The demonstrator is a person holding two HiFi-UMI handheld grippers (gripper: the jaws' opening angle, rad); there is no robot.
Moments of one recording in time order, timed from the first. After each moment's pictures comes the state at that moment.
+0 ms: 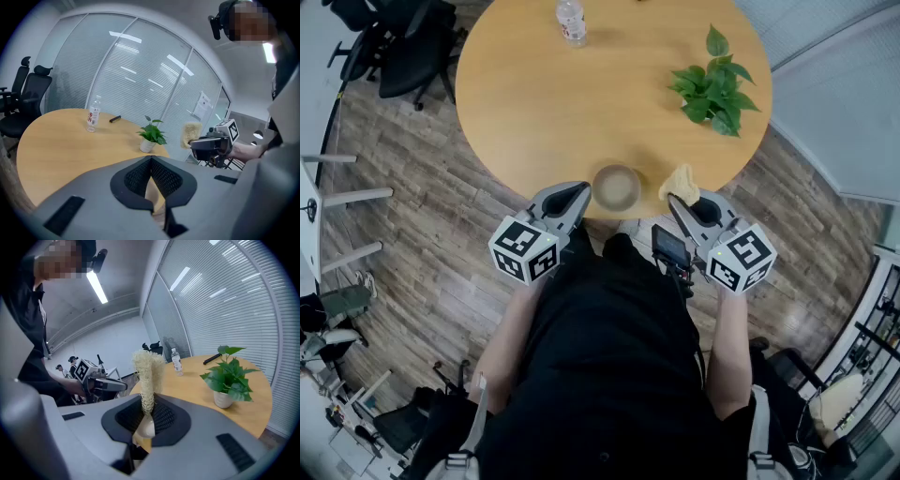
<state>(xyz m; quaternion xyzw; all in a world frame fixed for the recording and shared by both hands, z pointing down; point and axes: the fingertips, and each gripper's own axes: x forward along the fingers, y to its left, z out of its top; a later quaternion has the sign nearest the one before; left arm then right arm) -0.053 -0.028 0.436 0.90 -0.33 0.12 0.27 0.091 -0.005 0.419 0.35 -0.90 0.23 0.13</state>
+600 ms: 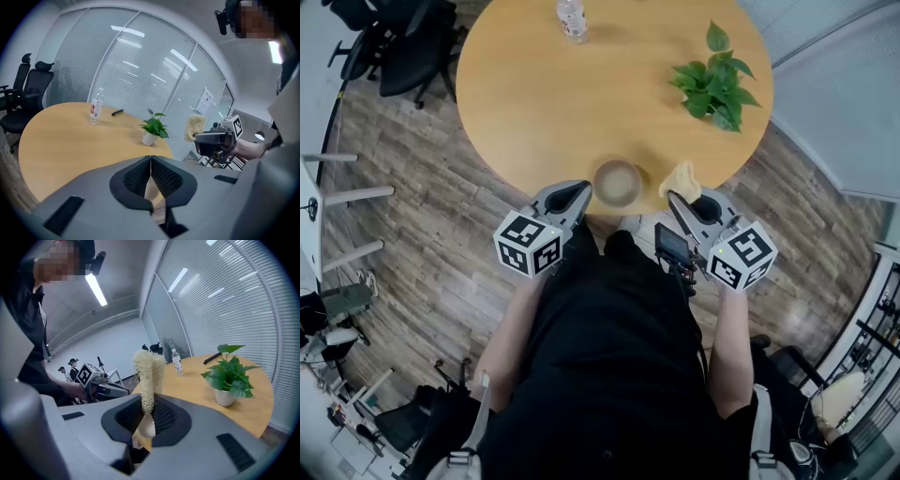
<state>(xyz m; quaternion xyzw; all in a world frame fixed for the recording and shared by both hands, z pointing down) -0.054 -0.023 0.458 0.88 -0.33 0.14 0.29 0.089 -0.002 0.420 0.34 -0.90 0.23 0.12</state>
